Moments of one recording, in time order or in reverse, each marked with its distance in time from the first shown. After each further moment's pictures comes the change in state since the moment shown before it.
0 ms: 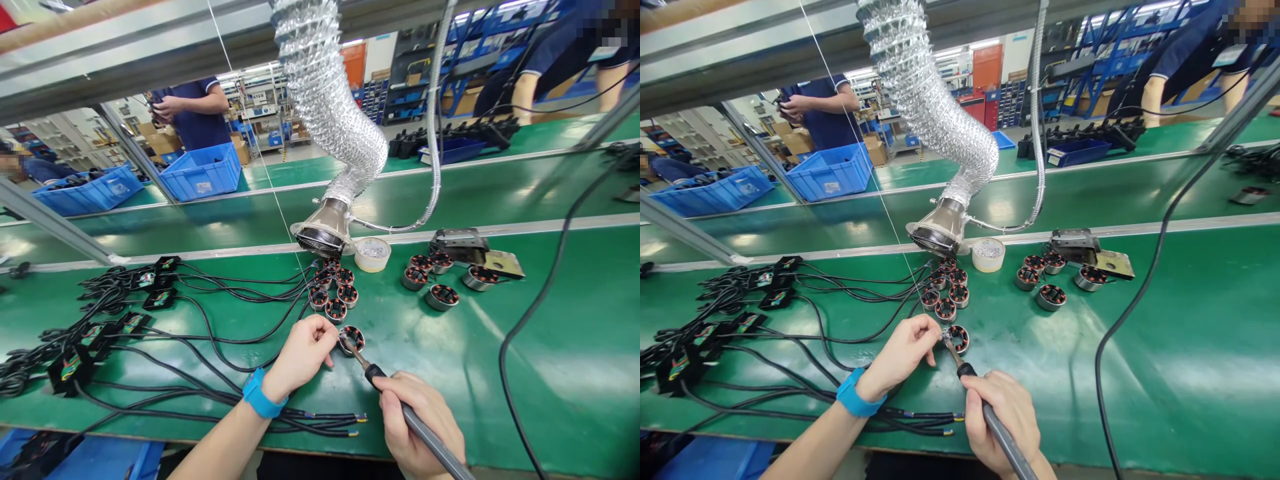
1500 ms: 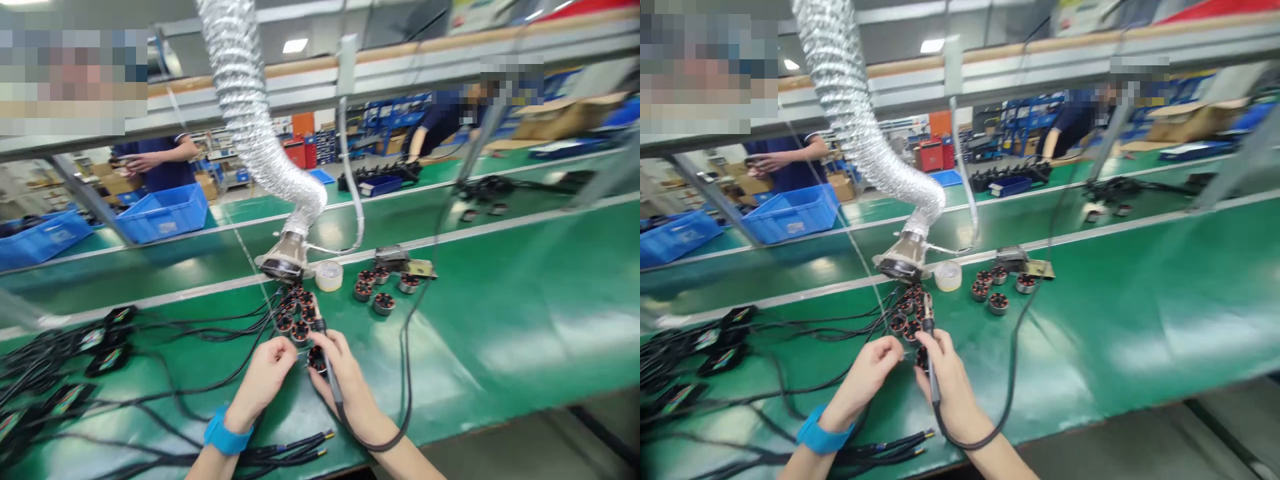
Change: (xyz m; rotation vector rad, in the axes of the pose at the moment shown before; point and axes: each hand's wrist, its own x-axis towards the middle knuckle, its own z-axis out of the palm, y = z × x) left_hand 0.003 0.003 -0.009 0.168 0.006 0.128; right_hand 0.000 0.024 0.031 0.137 -0.323 0.379
